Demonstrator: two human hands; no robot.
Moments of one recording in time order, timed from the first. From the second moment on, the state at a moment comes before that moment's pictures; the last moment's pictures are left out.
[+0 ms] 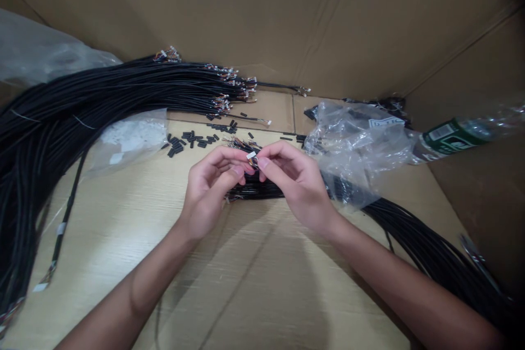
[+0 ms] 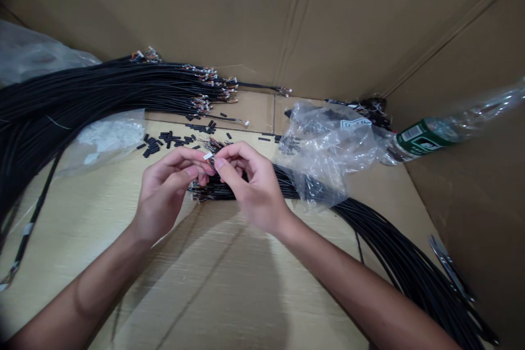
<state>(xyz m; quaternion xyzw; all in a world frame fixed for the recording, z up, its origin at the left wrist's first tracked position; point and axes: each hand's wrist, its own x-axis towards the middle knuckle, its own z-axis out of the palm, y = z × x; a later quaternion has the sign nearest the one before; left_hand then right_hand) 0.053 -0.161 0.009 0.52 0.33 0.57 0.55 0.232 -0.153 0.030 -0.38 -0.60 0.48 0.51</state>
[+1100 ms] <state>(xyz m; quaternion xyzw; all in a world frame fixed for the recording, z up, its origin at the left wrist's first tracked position) 0.059 -0.158 0.017 0.53 0.40 0.59 0.46 0.235 -0.152 0.030 -0.37 -0.60 0.48 0.51</state>
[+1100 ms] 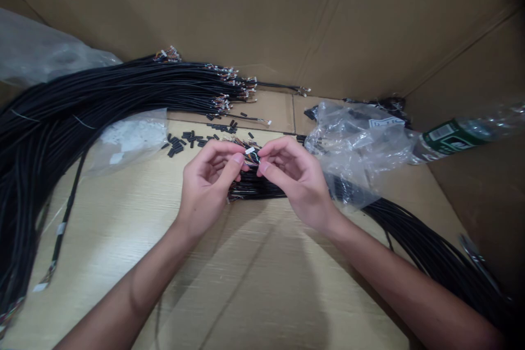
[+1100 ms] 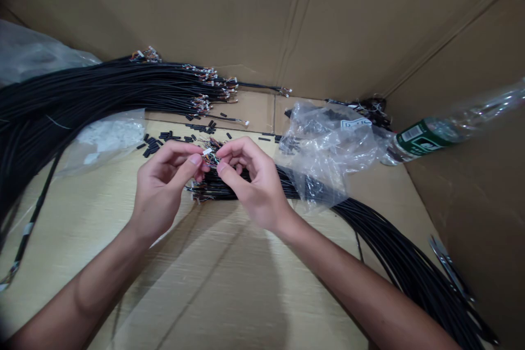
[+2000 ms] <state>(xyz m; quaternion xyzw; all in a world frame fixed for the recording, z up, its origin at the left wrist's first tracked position) 0.060 -0.161 0.020 0.54 0.43 0.59 0.42 0.231 -0.159 0.028 -0.38 -0.65 0.40 0.52</state>
